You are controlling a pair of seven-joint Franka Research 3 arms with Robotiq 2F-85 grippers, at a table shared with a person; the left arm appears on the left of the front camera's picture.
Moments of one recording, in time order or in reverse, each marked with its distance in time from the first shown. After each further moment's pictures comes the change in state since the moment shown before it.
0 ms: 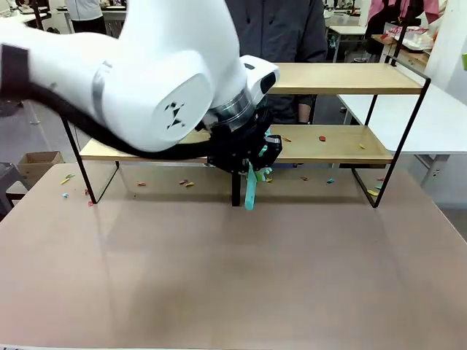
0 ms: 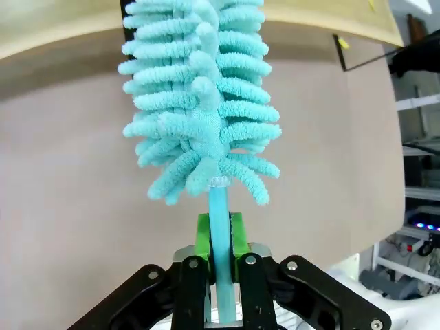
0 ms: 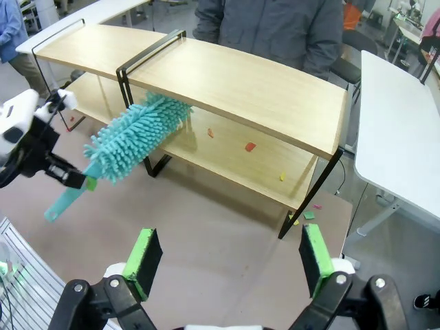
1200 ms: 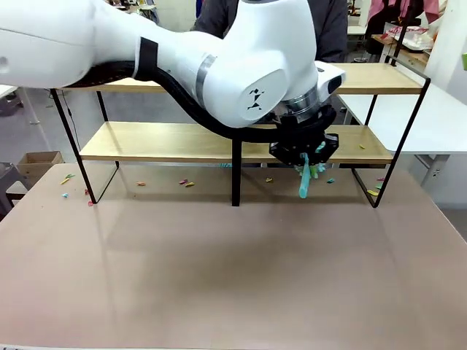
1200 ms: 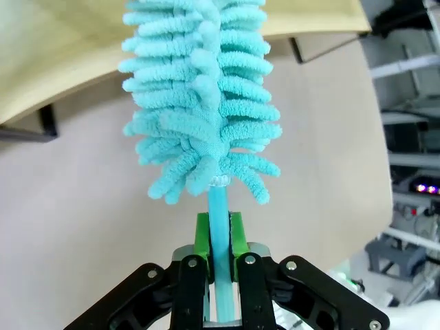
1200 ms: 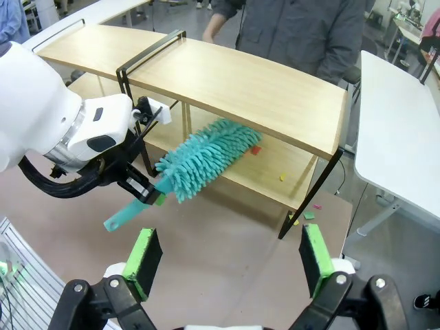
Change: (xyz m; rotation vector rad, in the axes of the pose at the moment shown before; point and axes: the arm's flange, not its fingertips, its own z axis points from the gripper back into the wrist) left arm 0.053 -0.092 -0.073 -0.083 0.091 -0.179; right arm 0.000 0.000 0.000 0.000 0.000 0.000
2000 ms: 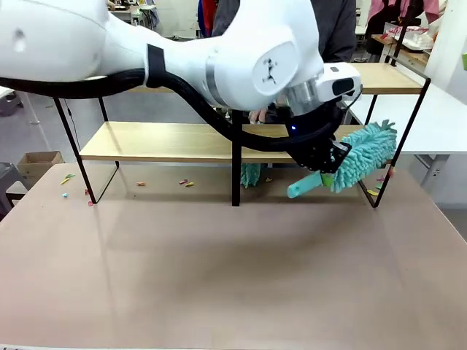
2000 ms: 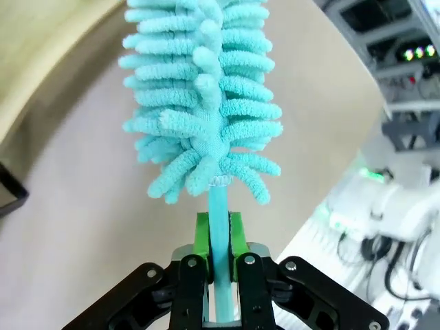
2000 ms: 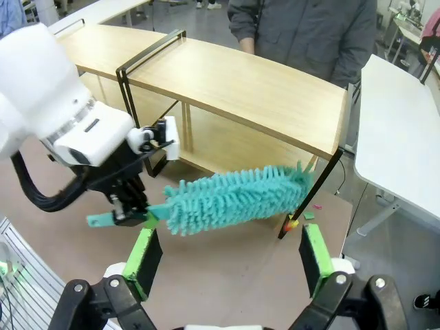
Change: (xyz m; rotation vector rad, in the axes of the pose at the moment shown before) left arm -0.001 -0.006 0.012 -0.168 0.185 -0.488; right arm 0.000 0.000 0.000 0.000 0.000 0.000
